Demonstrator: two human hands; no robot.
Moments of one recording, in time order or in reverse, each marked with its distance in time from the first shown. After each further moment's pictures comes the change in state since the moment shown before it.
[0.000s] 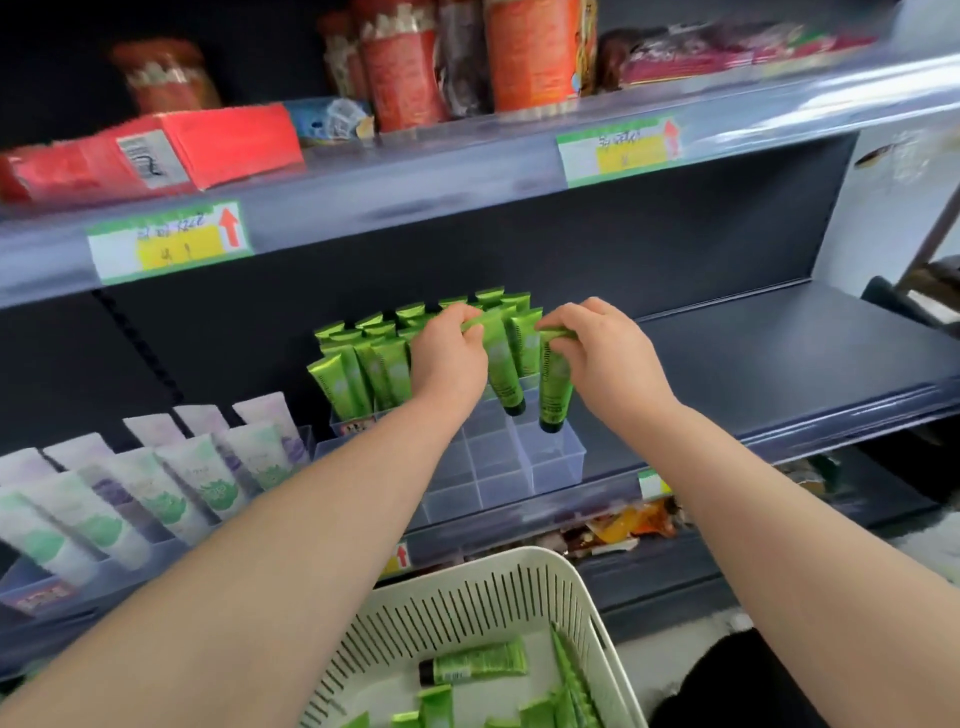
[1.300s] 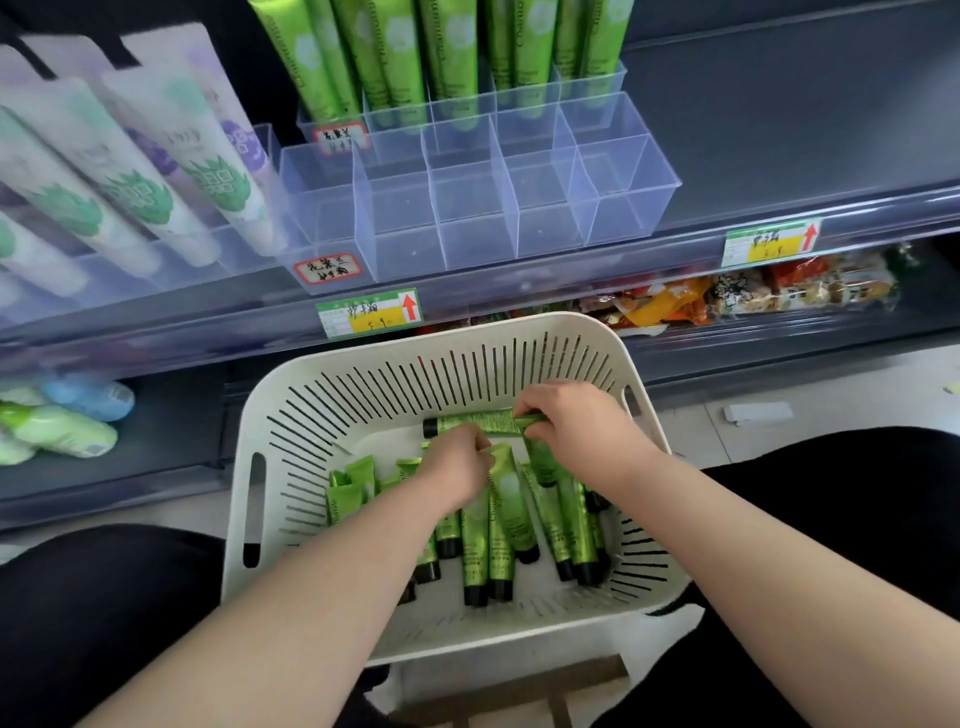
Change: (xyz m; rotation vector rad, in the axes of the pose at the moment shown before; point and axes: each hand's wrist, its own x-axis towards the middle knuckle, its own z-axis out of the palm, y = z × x) left_hand -0.245 -0.221 0.058 0.245 -0.848 -0.612; right_hand -0.213 0.002 0.146 0.025 -0.876 0.118
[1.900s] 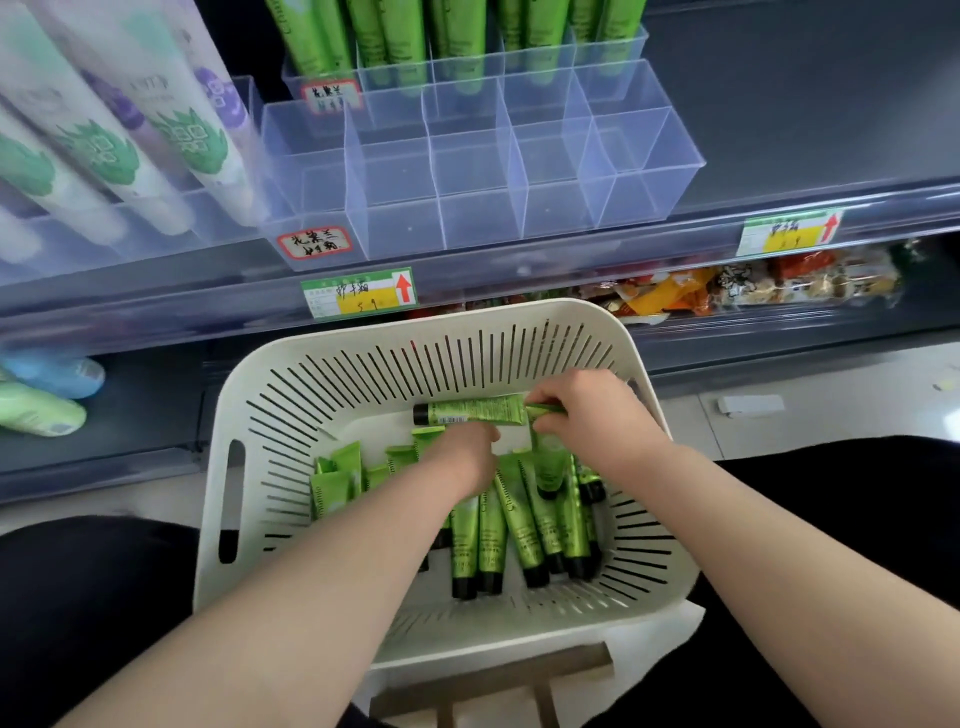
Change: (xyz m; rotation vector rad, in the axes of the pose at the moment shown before) left_hand 0.027 -0.005 0.019 0.284 -0.148 0.074; right_hand 0.006 0.013 0.001 0.026 -0.023 0.134
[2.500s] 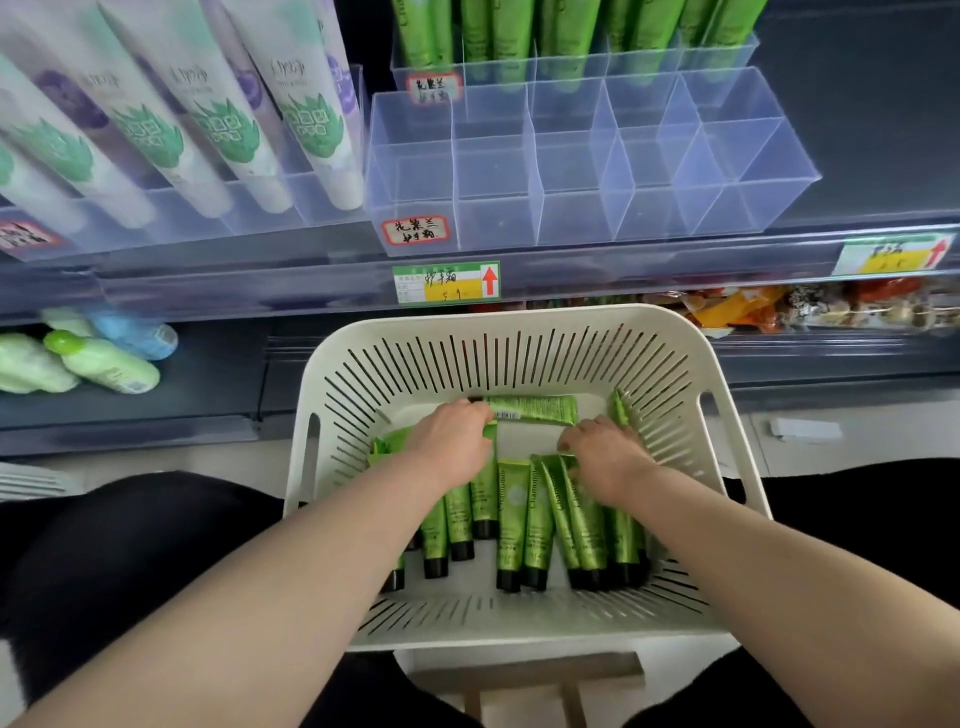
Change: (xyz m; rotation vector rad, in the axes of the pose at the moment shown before) left_hand -0.037 -0.057 -0.039 0.131 0.249 0.163; right_hand 0.026 0.004 0.077 -0.416 -0.339 0.022
